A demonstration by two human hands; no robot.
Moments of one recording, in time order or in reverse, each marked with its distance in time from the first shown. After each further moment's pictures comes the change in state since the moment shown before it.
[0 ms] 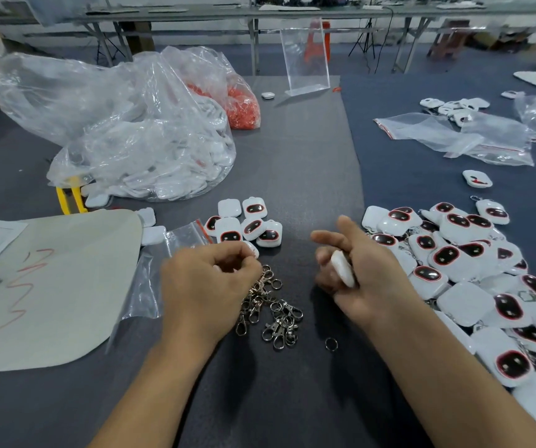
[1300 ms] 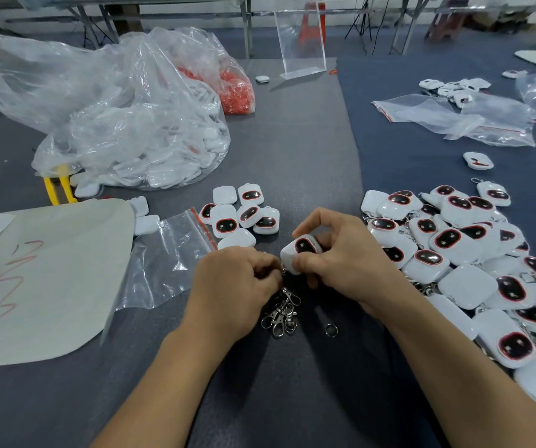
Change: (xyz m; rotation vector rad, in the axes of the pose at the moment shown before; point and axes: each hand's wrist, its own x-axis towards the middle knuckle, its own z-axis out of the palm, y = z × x) left_hand -0.004 -0.008 0.018 0.179 -0.388 0.180; right_hand 0.009 0.007 -0.010 -0.973 -0.190 -0.460
